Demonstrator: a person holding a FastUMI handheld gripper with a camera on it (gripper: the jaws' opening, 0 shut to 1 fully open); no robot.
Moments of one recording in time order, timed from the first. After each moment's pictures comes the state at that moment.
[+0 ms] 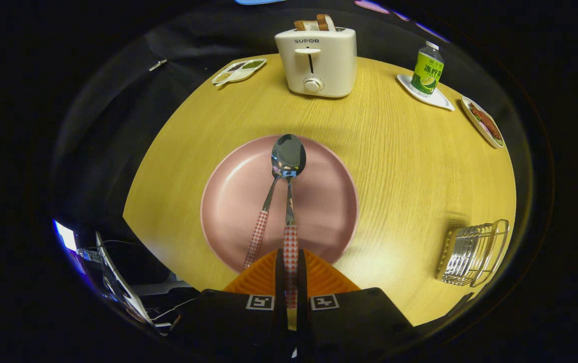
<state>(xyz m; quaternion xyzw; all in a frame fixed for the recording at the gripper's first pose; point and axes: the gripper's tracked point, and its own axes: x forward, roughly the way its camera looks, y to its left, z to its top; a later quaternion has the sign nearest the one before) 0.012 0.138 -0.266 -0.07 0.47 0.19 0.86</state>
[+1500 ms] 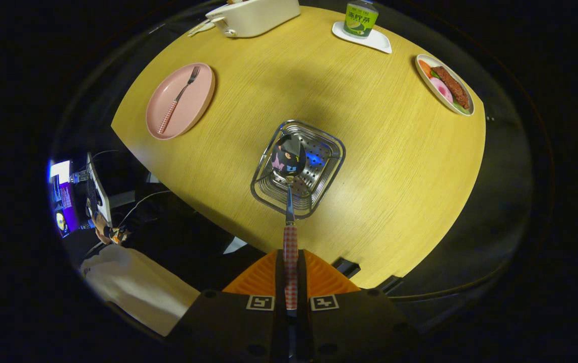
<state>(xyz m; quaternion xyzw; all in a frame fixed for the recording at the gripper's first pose) -0.034 -0.152 -0.198 -0.22 0.68 0.17 0.68</state>
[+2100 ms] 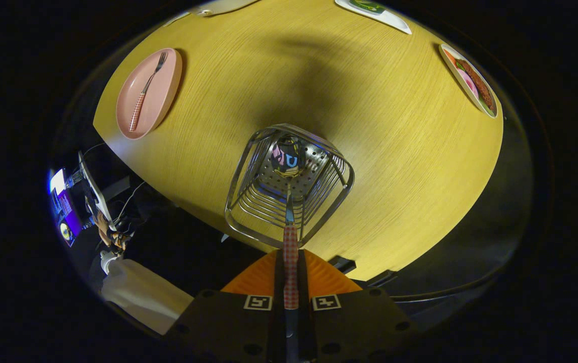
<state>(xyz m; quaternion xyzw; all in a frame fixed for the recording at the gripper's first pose) -0.010 -0.148 -0.222 -0.23 0.74 0.14 0.61</state>
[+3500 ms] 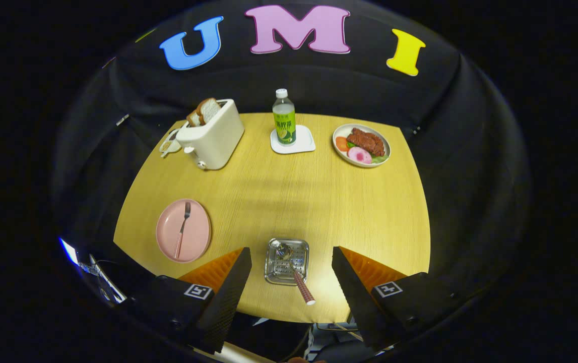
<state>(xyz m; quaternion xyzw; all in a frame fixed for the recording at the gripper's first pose) 0.034 -0.102 -0.072 -0.05 0.34 0.07 0.94</state>
